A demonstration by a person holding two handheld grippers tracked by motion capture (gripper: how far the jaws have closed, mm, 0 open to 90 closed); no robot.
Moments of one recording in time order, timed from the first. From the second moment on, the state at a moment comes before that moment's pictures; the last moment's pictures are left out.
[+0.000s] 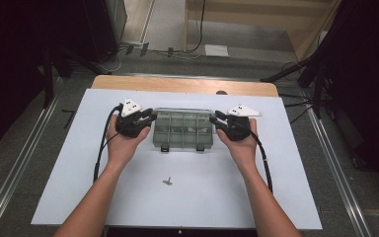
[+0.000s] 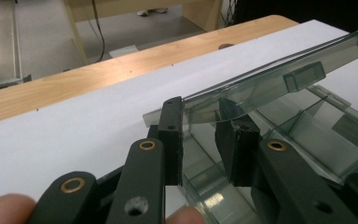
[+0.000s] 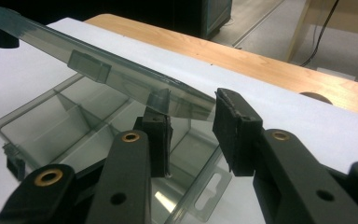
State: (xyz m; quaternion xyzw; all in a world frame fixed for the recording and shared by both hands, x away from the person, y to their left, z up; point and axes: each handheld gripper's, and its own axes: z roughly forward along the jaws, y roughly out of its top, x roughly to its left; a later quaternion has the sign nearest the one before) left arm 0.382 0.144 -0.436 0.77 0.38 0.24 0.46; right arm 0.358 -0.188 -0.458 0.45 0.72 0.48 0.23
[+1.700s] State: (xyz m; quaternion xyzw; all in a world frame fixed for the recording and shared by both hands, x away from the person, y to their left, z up) left arm 0.440 0.135 -0.425 0.75 0.43 0.22 0.46; right arm 0.406 -0.191 -0.439 0.50 0.70 0.46 0.24
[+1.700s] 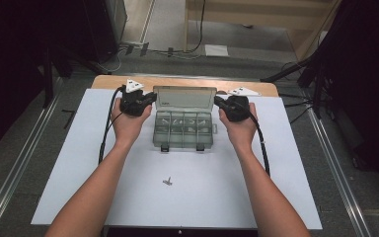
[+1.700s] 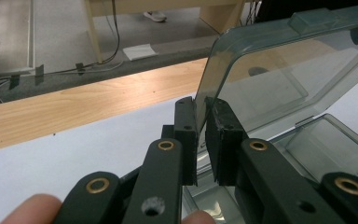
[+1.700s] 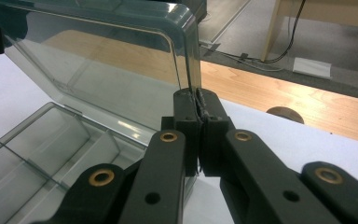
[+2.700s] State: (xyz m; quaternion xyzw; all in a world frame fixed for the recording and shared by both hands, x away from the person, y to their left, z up) left arm 0.465 0.134 -0.447 0.74 0.46 0.19 0.45; right arm 0.432 -0.192 -0.460 0.51 0.70 0.45 0.22
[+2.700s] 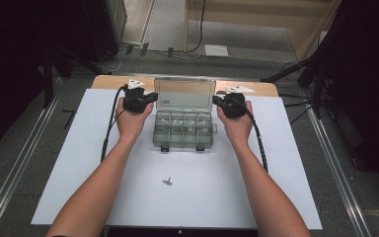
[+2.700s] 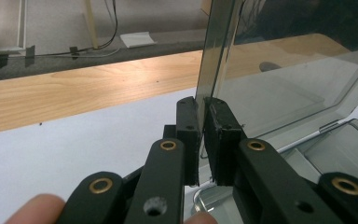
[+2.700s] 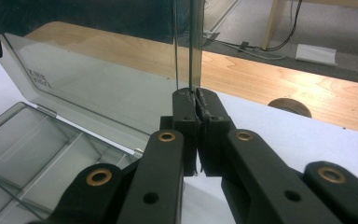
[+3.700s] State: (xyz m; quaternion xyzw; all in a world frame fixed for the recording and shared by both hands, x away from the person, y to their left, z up) left arm 0.482 0.133 -0.481 0.75 0.49 0.15 0.41; right arm 0.449 -0.191 -0.490 0.54 0.70 0.43 0.18
